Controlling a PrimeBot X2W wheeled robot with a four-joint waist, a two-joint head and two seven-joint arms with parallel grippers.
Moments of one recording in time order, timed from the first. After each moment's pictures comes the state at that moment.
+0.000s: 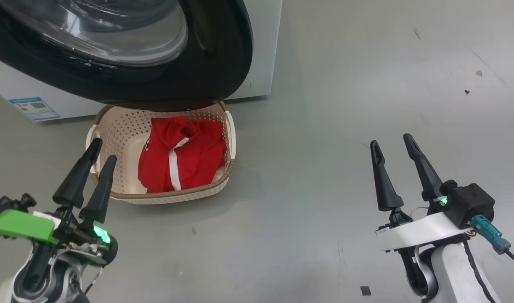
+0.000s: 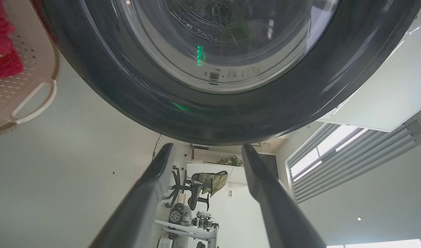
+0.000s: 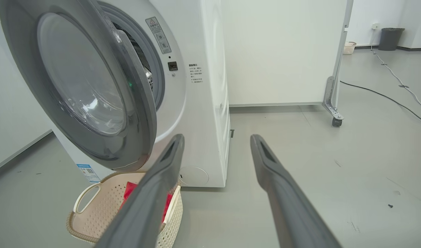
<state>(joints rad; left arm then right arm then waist) -0.18 0.05 0.09 0.08 -1.88 -0.12 0.45 -0.11 -0.04 0.17 0.06 0.28 0.10 -0.25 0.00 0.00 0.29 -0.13</state>
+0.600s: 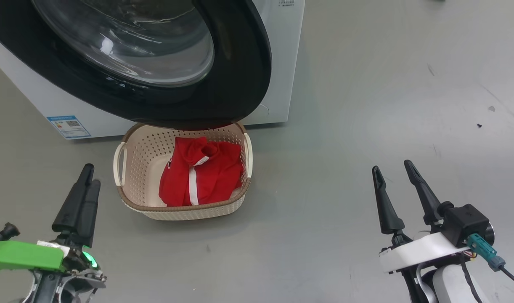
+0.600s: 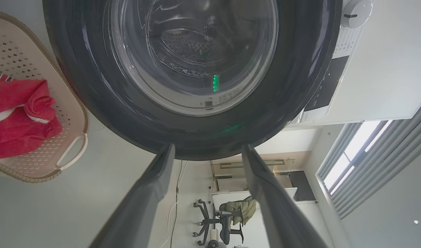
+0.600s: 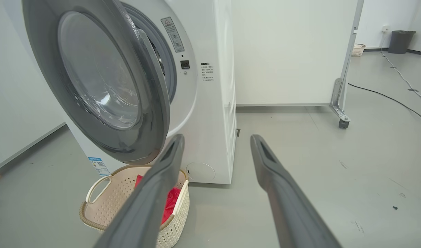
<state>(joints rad) -0.03 0.04 0.10 -0.06 -1.69 -0.12 0.31 -0.04 -0.04 0.15 0.09 0.25 0.11 -0.25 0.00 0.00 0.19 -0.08</state>
